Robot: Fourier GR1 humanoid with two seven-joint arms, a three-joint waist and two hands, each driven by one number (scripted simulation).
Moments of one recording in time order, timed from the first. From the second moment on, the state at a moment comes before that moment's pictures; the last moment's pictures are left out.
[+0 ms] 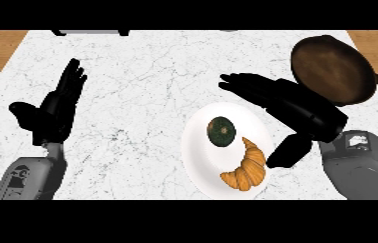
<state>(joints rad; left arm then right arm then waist) -0.22 0.29 -0.01 -1.46 0.12 0.16 0.05 -0.49 -0.46 0.33 -1.75 0.39 0.51 0.05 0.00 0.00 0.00</state>
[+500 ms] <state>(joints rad) -0.23 0.26 0.02 -1.43 0.09 0.13 0.04 -0.49 -0.36 0.37 -1.62 0.55 0.55 -0.02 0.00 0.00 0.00</state>
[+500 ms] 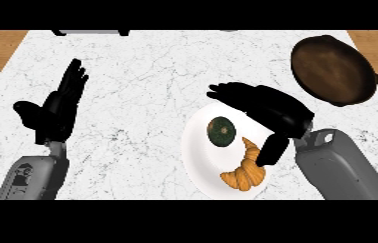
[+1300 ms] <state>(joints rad) -0.22 0.23 0.05 -1.46 0.05 0.11 0.06 -0.50 -0.28 0.43 -1.54 0.83 0.59 -0.04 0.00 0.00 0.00</state>
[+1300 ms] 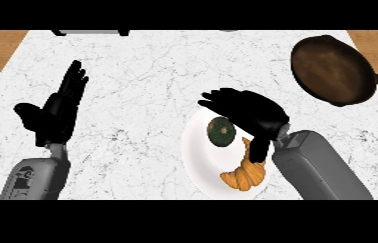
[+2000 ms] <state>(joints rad) -0.22 0.20 0.06 -1.49 0.03 0.09 0.09 -0.52 -0.16 0.46 -1.36 1.04 0.54 -0.07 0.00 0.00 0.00</state>
